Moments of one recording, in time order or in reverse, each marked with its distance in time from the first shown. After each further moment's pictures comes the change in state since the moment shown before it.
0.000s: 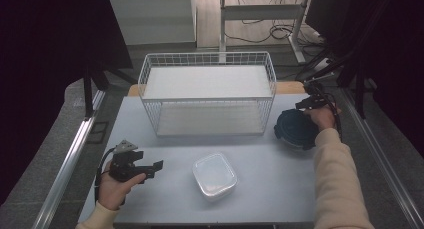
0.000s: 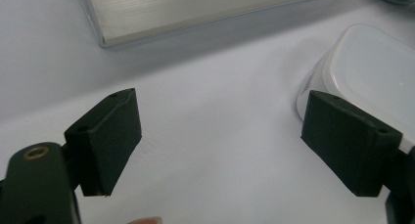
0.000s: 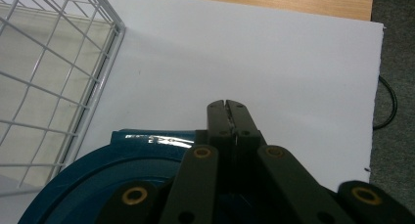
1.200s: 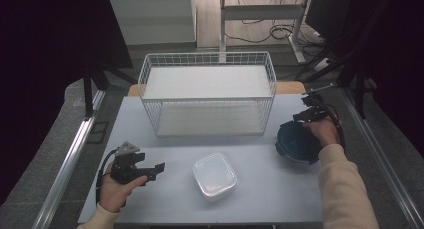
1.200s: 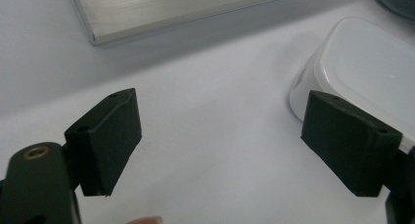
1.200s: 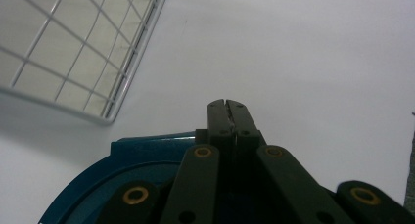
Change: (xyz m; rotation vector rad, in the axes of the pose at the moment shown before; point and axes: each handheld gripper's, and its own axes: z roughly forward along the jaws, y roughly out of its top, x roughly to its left) left arm -0.007 -0.002 -0.001 0.007 -0.007 0.018; right arm 0.028 -0.037 -0.022 0.032 0.045 -0.036
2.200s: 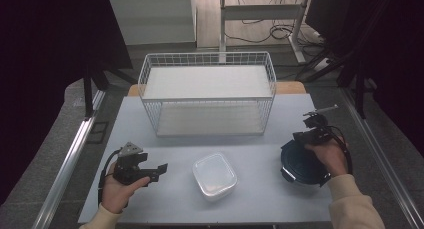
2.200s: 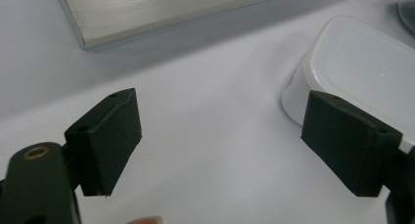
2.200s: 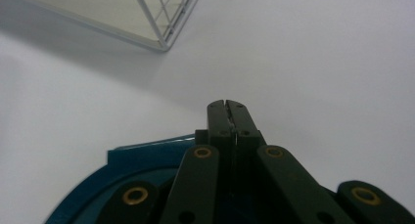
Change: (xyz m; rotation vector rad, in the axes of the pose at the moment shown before) left arm -0.009 0.001 0.002 0.001 -0.004 0.016; right arm 0.034 -0.063 -0.031 -0.035 0.037 -0.099
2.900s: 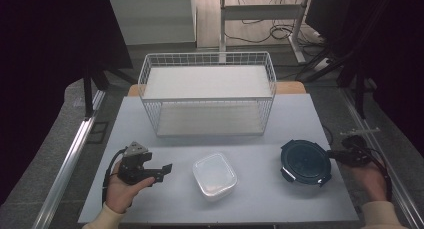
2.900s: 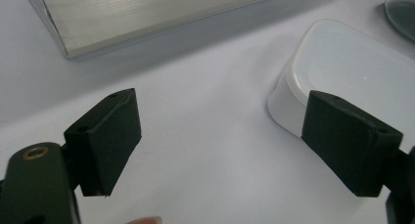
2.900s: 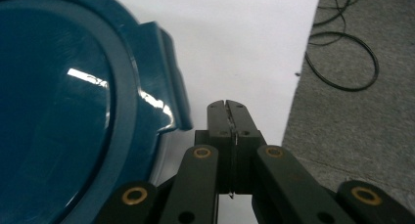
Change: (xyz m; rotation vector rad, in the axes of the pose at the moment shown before) left arm -0.012 0.006 0.003 -0.002 -0.013 0.020; right arm -0.065 -0.083 -0.036 0.002 -0.091 0.043
